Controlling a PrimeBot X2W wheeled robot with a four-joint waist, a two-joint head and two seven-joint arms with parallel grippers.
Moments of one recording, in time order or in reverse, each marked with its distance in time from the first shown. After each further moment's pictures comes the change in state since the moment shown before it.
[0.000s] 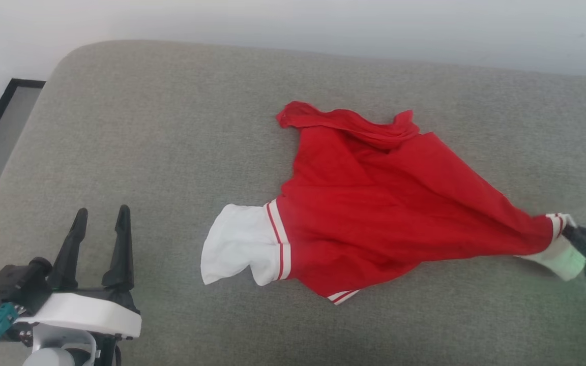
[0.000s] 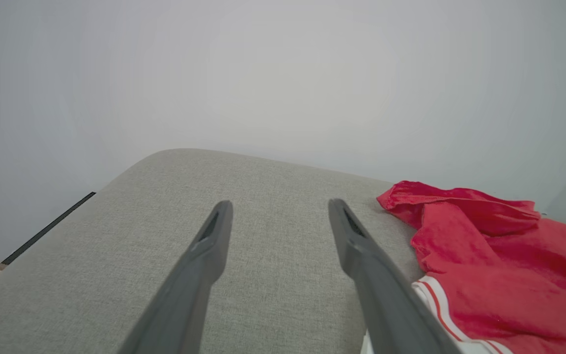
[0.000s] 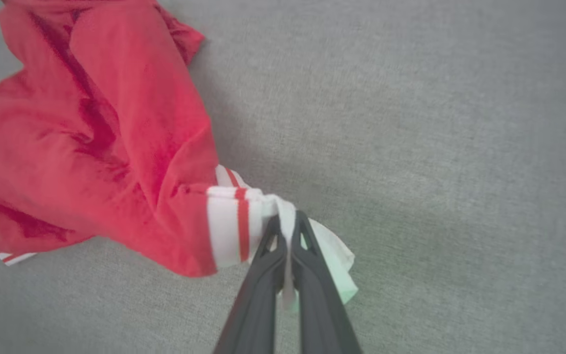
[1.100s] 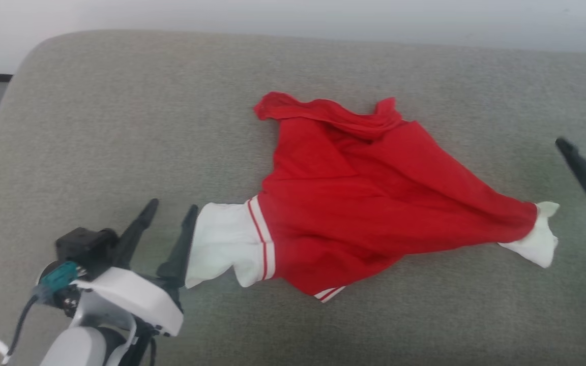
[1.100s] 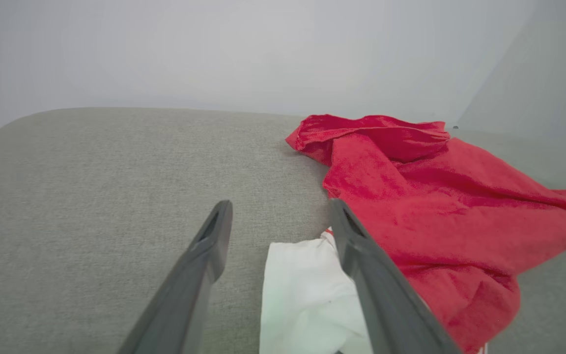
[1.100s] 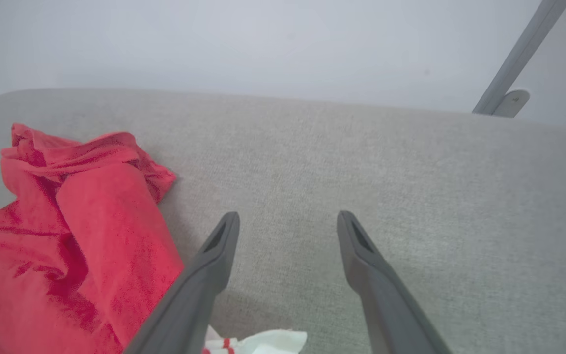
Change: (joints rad) left arm -0.079 0.035 -0.146 -0.044 -0.001 -0.045 0.200; right arm -0.265 -0.081 0.179 0.288 0.080 0.000 -0.377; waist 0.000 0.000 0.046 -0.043
